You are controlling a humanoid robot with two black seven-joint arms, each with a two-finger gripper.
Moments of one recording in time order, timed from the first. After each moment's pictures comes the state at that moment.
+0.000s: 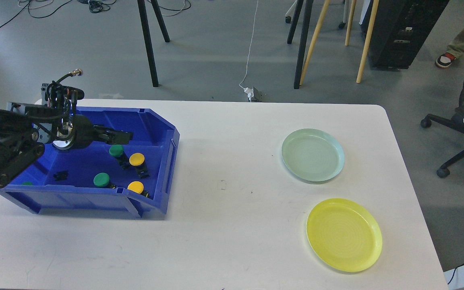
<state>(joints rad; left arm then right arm) -0.92 0.55 -0.32 -0.69 1.75 -0.43 -0.33 0.72 -1.12 0.24 1.07 -0.14 0.35 0.49</state>
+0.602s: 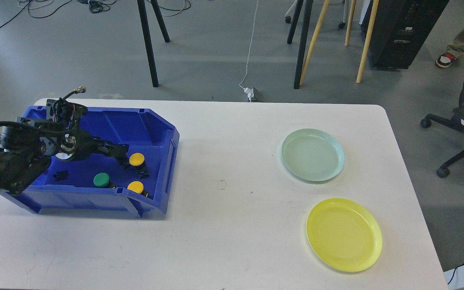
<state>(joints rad) -0.91 0.47 -0.19 -0.52 1.73 -0.36 -0.37 0.72 -1.11 0.23 1.07 -0.14 0.33 0.49</state>
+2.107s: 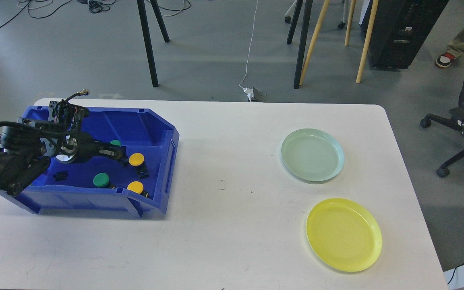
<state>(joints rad) -0.92 0.53 -0.17 -0.59 1.73 -0.39 -0.41 0.74 -1.06 0.23 1.06 -0.20 0.30 0.47</state>
